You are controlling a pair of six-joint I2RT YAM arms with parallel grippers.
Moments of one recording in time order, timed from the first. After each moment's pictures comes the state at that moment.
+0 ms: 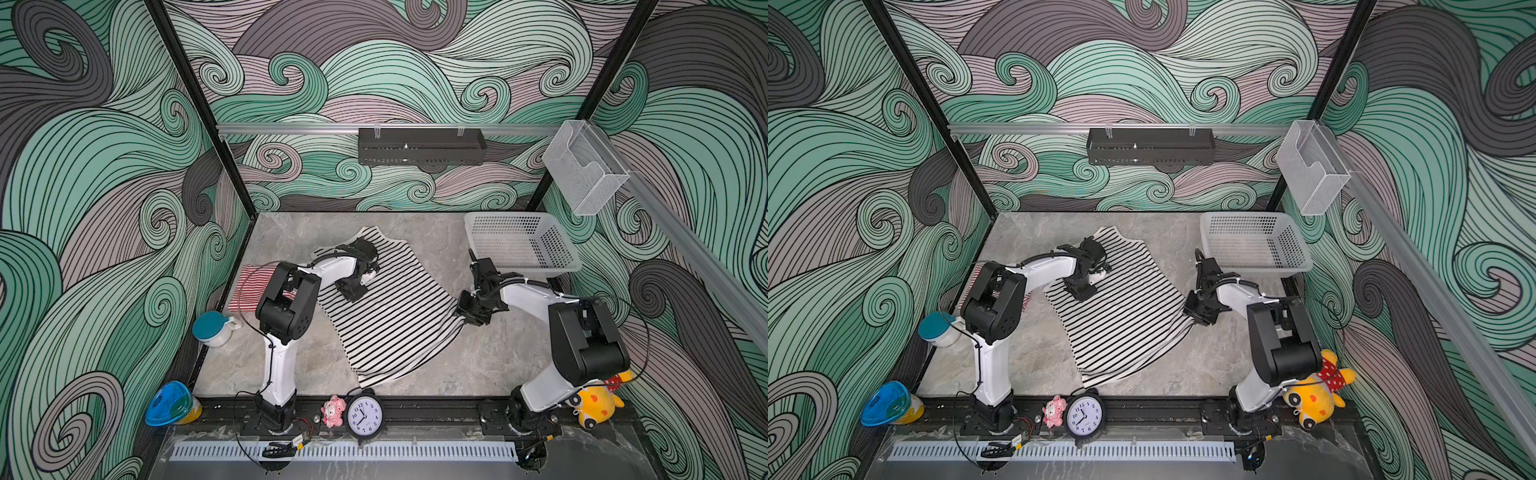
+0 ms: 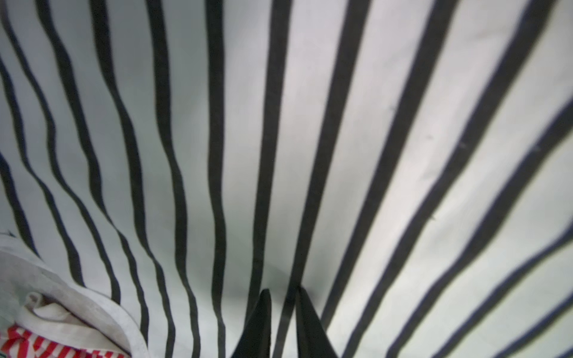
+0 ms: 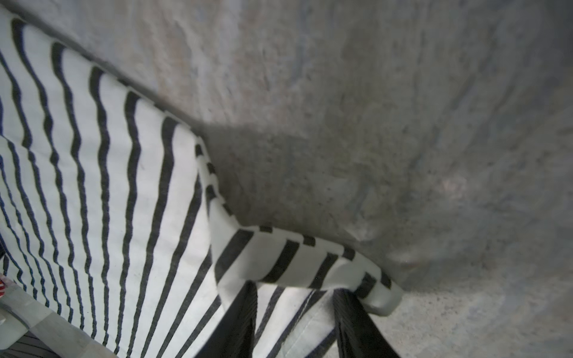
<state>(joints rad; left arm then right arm) -0.48 2.01 1.41 -0.90 -0.22 0.36 0.22 1.63 0.90 -0.66 -0.24 0.62</state>
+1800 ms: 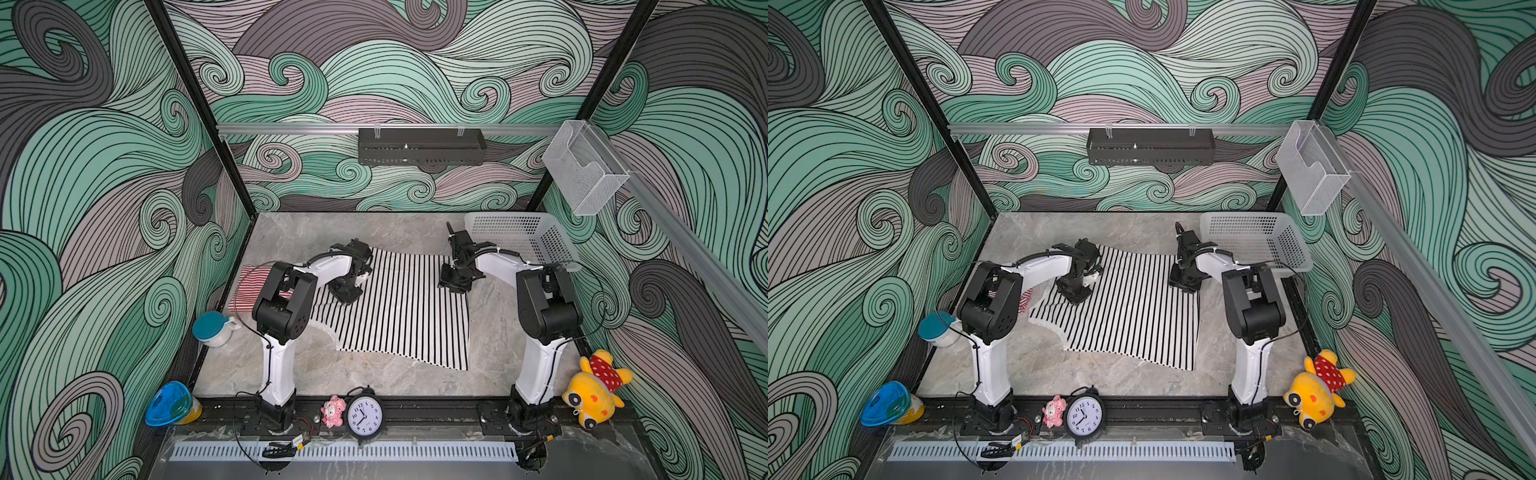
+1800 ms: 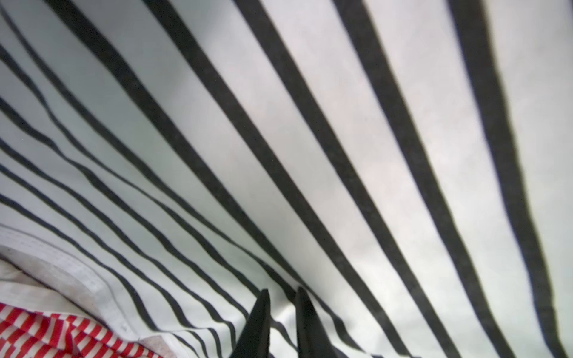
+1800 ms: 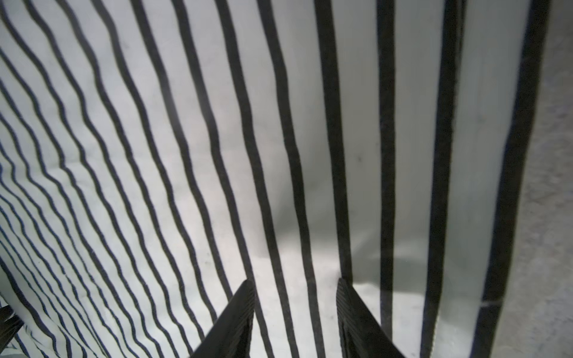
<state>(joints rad) -0.44 2.00 1.40 -0.98 -0.21 0.27 0.30 1.95 1.33 -0.73 -0.17 0.52</state>
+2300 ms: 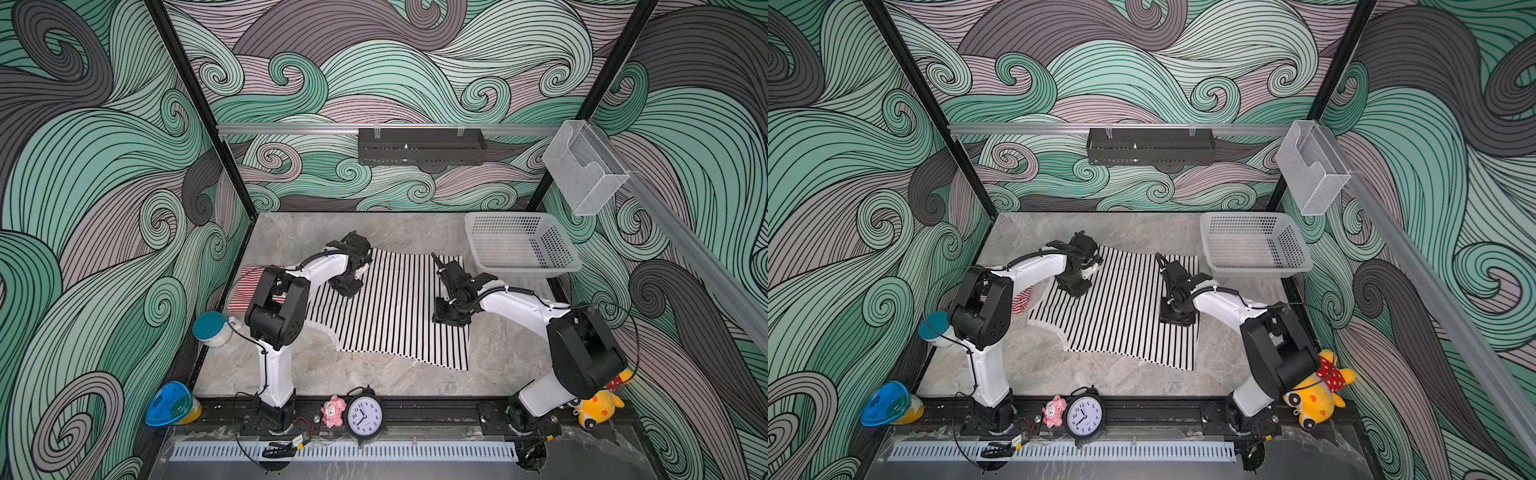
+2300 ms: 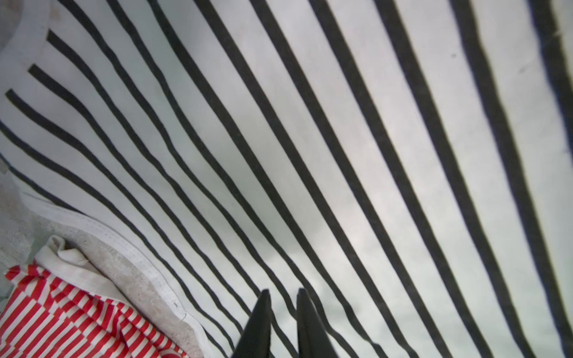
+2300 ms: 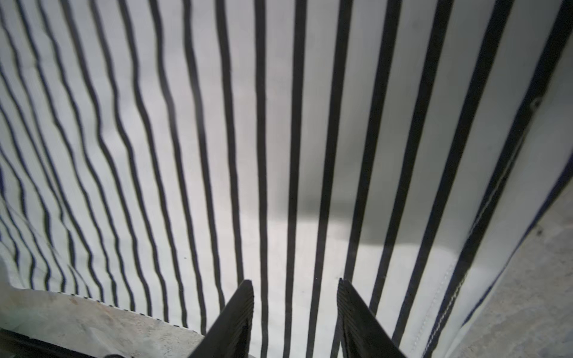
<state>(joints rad) -0.44 1.96 1.41 -0.90 -0.23 0.27 0.53 1.58 0.91 -0.71 -0.14 0.59</state>
